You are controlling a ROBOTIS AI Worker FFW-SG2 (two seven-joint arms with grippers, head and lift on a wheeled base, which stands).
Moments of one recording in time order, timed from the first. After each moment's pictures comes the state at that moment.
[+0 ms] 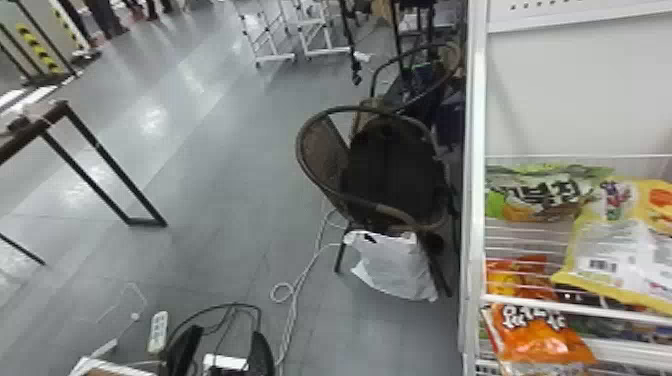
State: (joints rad) left arm 0.87 0.31 0.03 -1.67 0.28 -0.99 0.09; right arm 0.81 0.00 0.15 -1.70 -0.03 -1.03 -0.05
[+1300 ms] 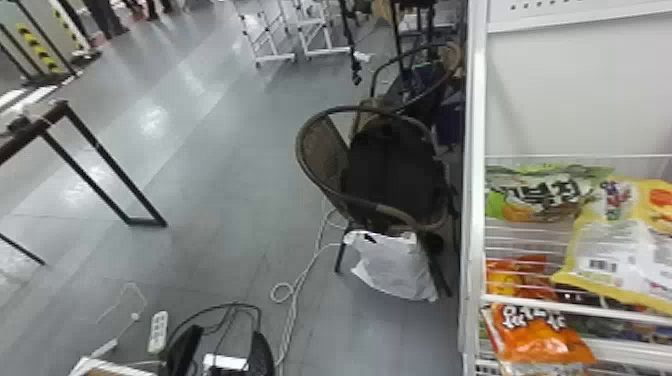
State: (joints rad) left arm 0.87 0.31 0.03 -1.67 0.28 -0.99 0.09; right arm 0.81 0.00 0.15 -1.70 -0.03 -1.03 -0.05
